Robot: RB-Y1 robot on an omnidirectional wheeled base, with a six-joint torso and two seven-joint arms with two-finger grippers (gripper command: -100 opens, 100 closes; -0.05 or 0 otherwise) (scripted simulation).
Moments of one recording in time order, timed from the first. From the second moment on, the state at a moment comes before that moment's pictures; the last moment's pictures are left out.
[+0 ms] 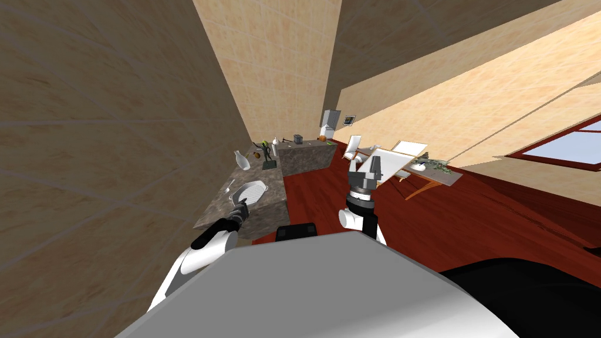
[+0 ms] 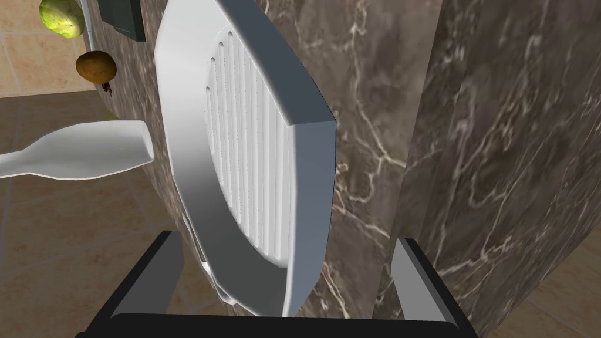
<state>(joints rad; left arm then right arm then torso) 0.58 0.09 0.14 -2.24 0.15 0.75 0.04 0.50 0.04 -0.05 -2.33 -0.01 -0.60 -0.08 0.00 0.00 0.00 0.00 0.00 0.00</state>
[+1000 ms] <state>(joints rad) 0.58 0.12 0.20 -2.23 0.15 0.80 0.06 0.49 0.04 -0.05 -2.33 -0.01 -0.60 -0.08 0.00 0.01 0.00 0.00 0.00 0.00</state>
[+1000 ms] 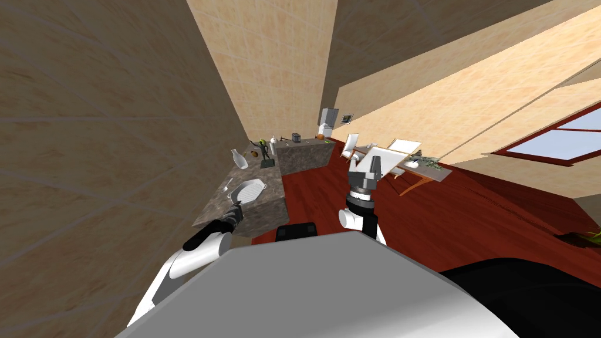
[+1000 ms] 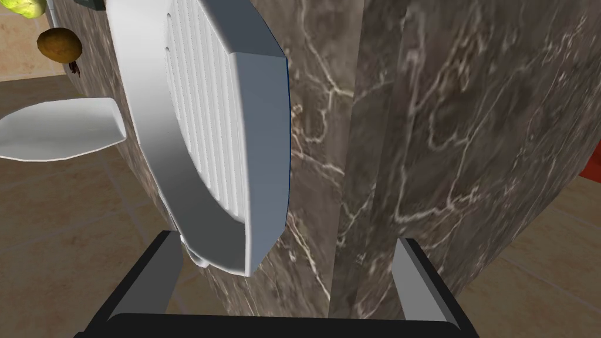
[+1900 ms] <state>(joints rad) 0.55 0.19 0.37 -2.21 0.14 0.99 0.12 0.50 0.04 -0.05 -2.33 -0.01 -0.60 -0.08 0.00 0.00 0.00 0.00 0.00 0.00</state>
